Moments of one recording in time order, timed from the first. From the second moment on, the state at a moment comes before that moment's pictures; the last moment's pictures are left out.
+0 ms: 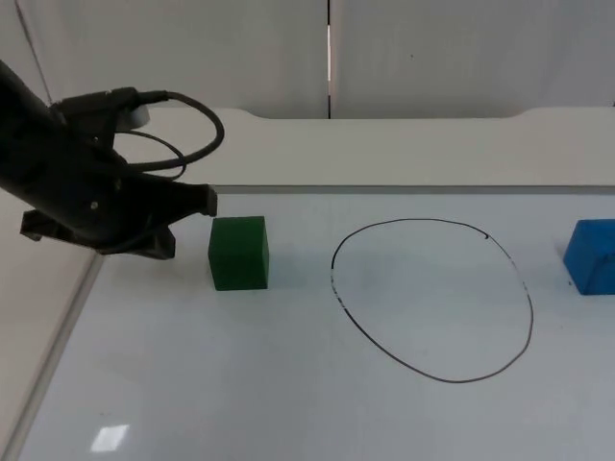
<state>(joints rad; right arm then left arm) 0.06 0.00 -0.52 0.03 1.08 0.01 -0.22 1.95 -0.94 -0.91 0.19 0.66</state>
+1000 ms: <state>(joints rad) 0.06 0.00 -0.52 0.03 1.08 0.01 -0.30 2.02 -0.98 -0.94 0.09 0.72</state>
